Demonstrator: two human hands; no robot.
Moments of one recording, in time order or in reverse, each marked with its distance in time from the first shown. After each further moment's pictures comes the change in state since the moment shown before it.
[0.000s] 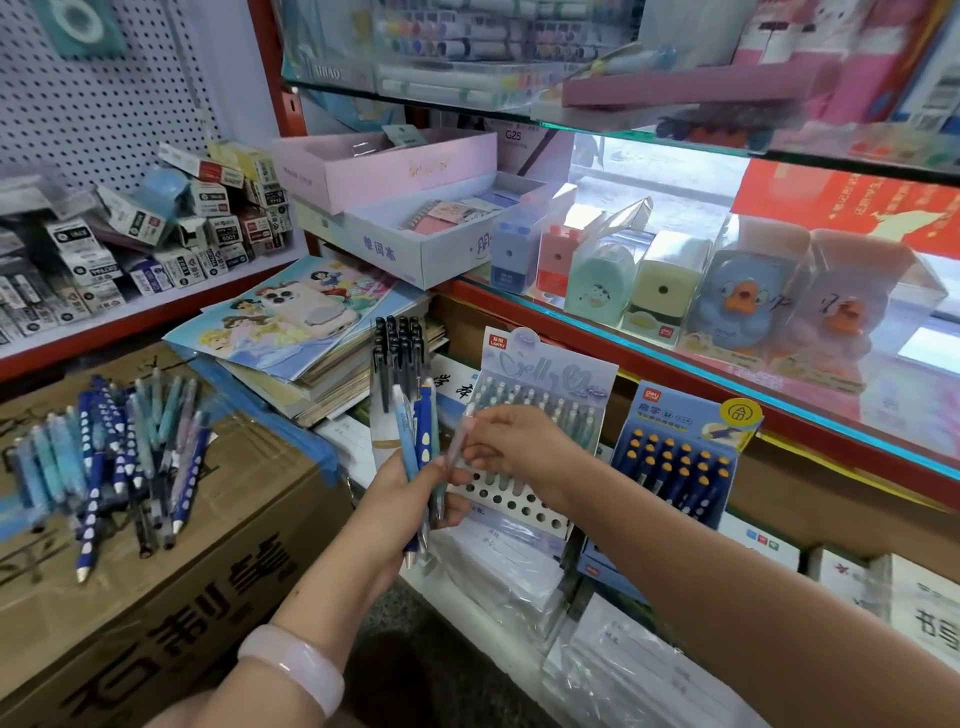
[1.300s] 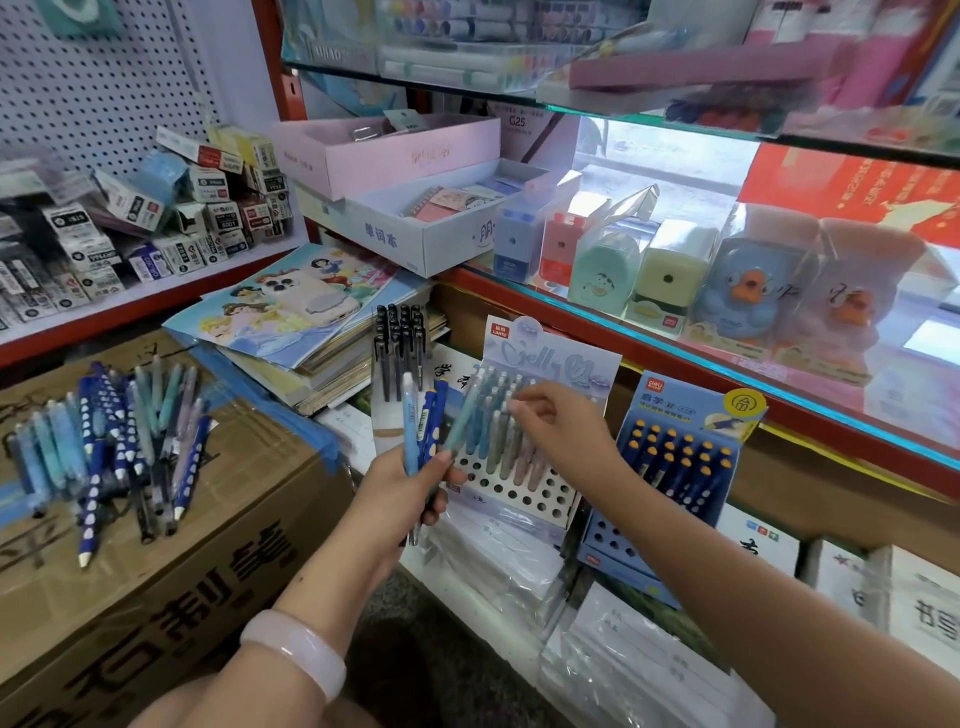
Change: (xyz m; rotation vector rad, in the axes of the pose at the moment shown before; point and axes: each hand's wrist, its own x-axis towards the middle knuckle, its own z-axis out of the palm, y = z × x) left_hand 0.002 -0.005 -0.005 0.116 0.047 -0.014; right_hand -0.008 0.017 -0.027 -0.502 0.349 -0.281
